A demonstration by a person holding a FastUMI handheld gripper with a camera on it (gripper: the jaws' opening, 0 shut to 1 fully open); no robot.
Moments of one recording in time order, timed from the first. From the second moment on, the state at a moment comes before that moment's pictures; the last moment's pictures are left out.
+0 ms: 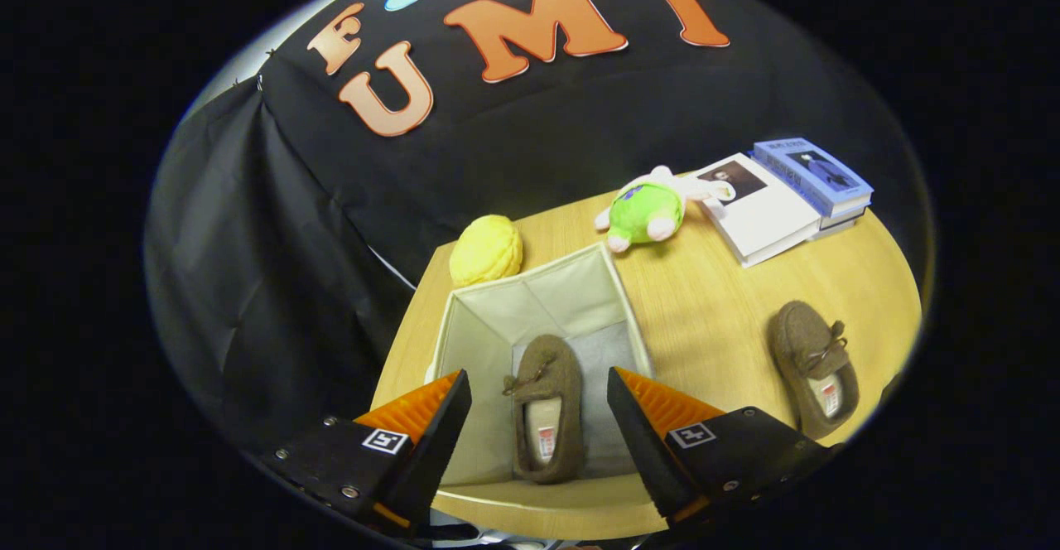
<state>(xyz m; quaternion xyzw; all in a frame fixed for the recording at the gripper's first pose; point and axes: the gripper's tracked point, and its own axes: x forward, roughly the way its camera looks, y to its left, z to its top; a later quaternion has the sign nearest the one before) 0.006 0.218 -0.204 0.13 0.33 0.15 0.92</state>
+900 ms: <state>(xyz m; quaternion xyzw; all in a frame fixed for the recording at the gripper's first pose) 0.022 -0.042 -0.253 0.03 0.30 0.02 0.95</state>
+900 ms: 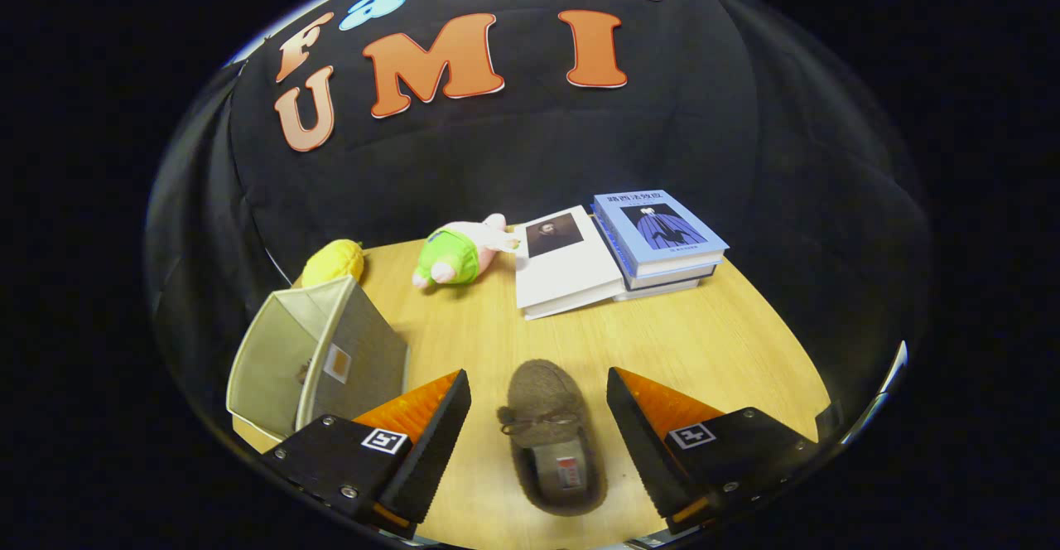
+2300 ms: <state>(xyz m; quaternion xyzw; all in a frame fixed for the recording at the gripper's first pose) 0.003 -0.065 -0.383 0.02 0.40 -0.01 0.92</state>
